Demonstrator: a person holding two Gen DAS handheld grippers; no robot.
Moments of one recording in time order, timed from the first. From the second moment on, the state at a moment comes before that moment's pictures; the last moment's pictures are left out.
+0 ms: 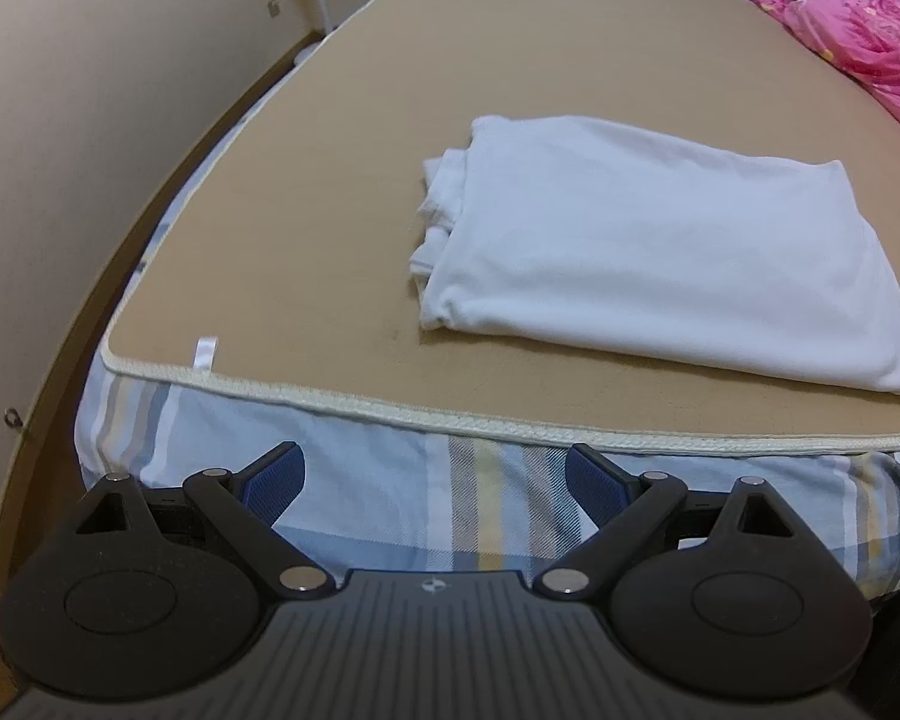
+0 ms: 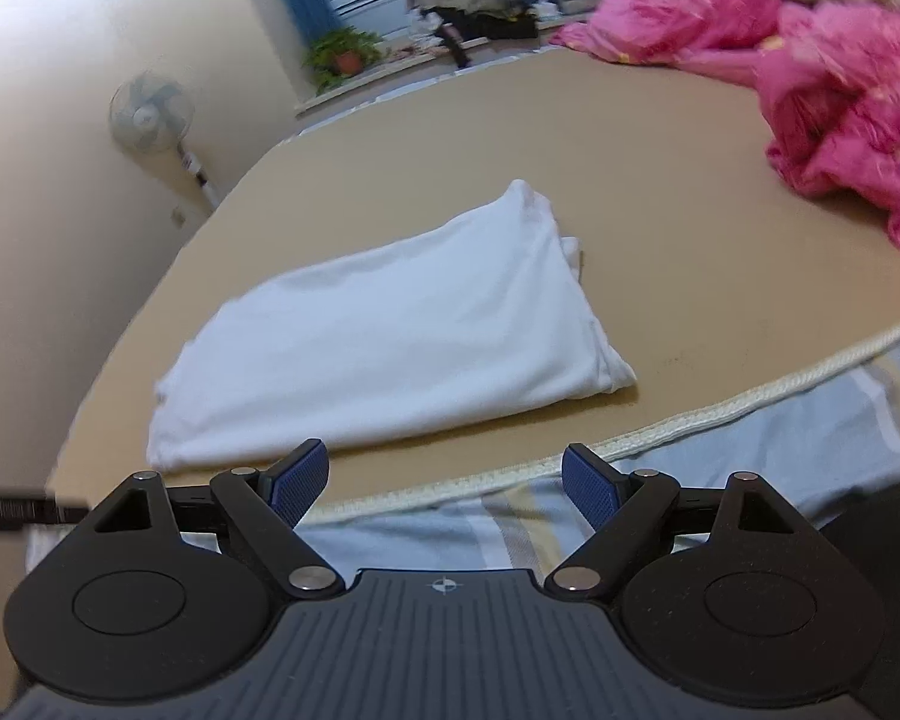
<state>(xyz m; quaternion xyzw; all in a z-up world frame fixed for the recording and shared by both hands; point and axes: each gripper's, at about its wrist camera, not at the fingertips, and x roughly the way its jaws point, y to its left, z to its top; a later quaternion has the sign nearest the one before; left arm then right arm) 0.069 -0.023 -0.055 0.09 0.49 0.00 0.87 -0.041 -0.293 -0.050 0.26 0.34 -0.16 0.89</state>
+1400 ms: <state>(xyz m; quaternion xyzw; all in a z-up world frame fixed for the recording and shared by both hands) 0.173 0.129 -0.127 -0.07 0.59 0.16 0.79 0.220 -0.245 -0.065 0.17 0.37 -0.22 0.89</state>
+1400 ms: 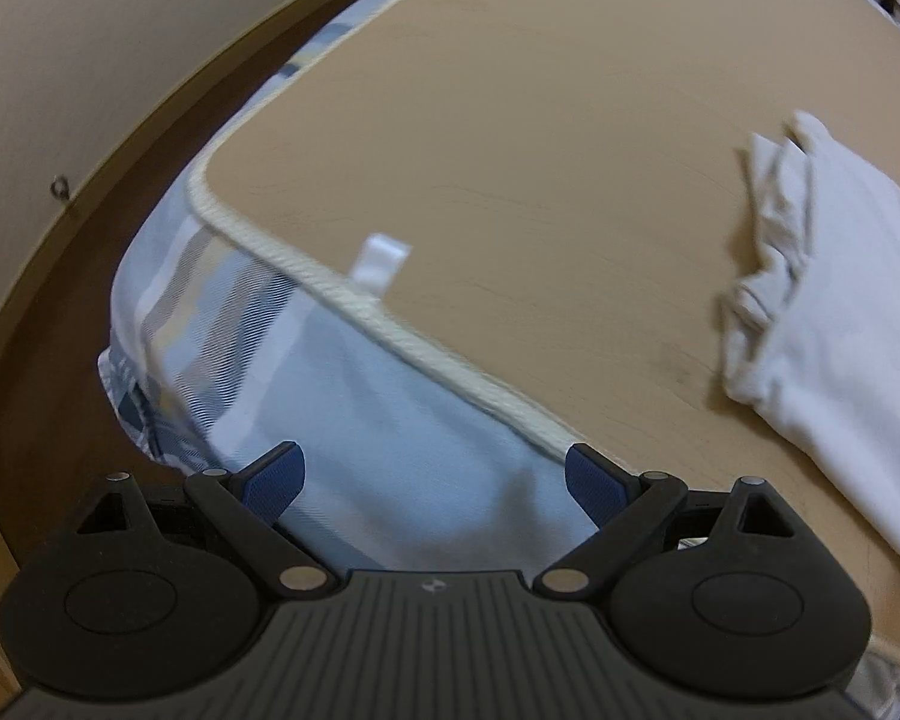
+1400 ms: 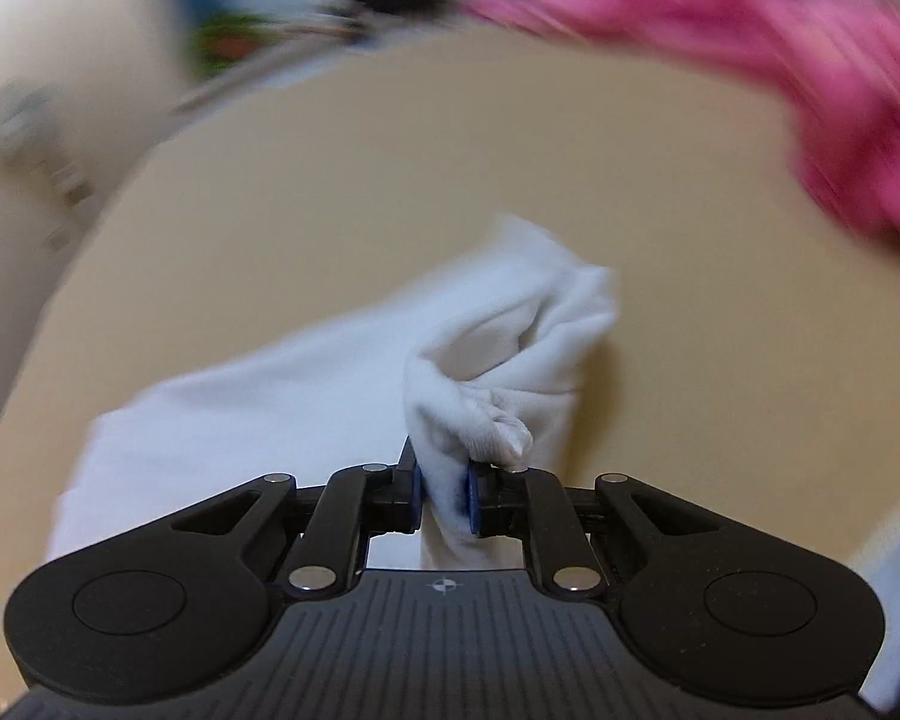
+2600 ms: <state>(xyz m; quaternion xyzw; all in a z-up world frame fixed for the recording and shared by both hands) 0.269 0.025 -0.117 0.08 0.53 -0.09 0.84 0.193 -0.090 -0.151 -0.25 0.42 0.04 0.87</state>
